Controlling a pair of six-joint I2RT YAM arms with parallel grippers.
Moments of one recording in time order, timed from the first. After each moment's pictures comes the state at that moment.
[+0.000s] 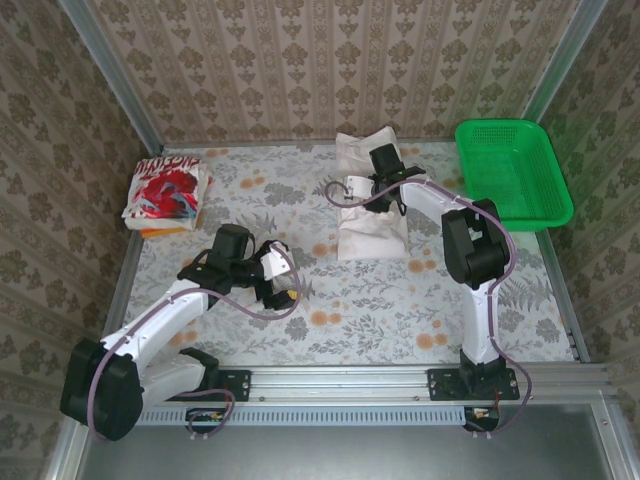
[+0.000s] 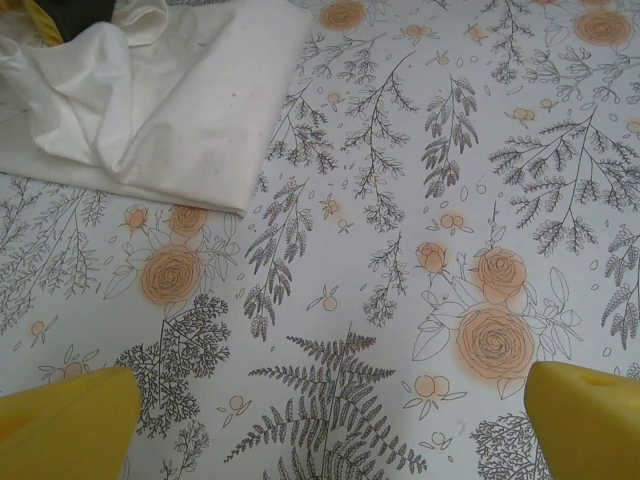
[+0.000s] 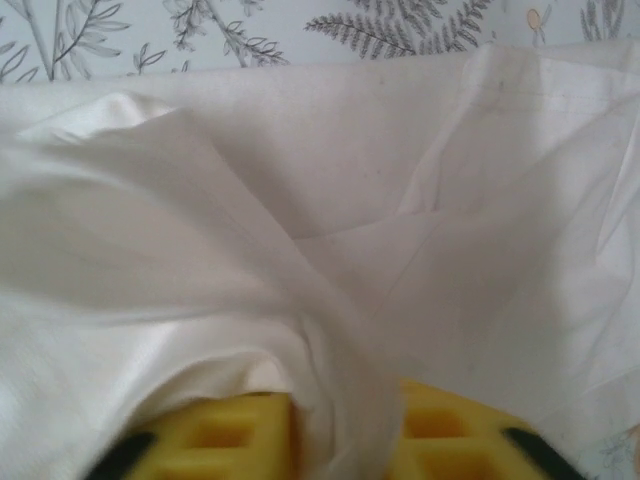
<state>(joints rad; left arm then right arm) -0.48 1.09 0.61 -0.34 0.63 0.72 0.32 2.13 1.63 -0.47 -0.05 -1.06</state>
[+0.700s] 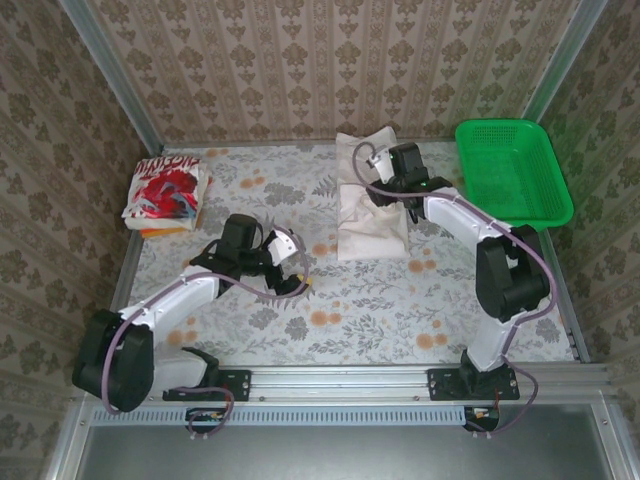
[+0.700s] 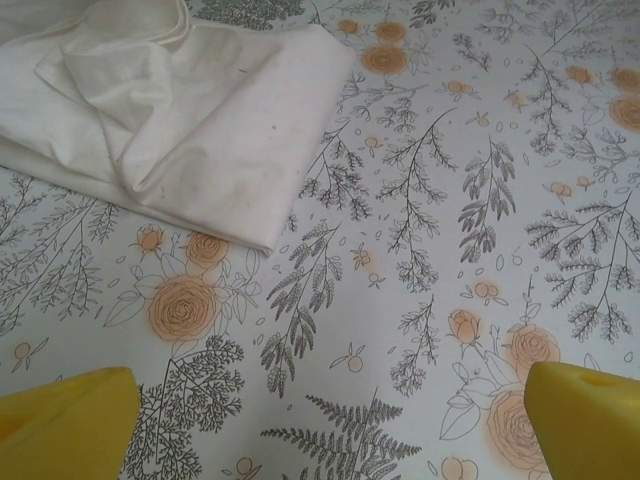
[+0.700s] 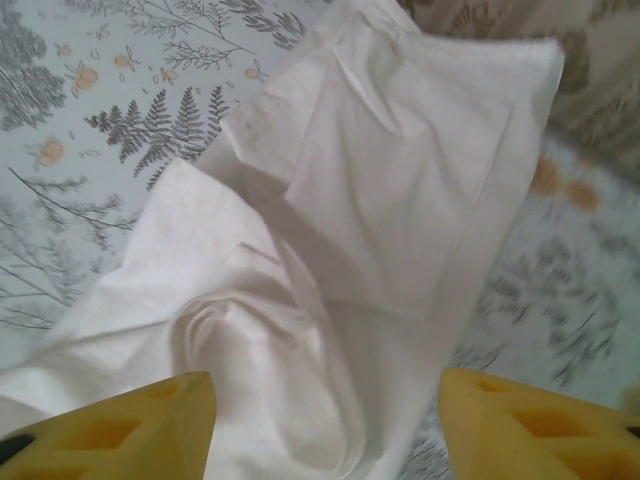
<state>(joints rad) -0.48 1.24 0.66 -0.16 0.67 0.53 0.31 1.79 1.35 -0.30 0.04 -0.19</state>
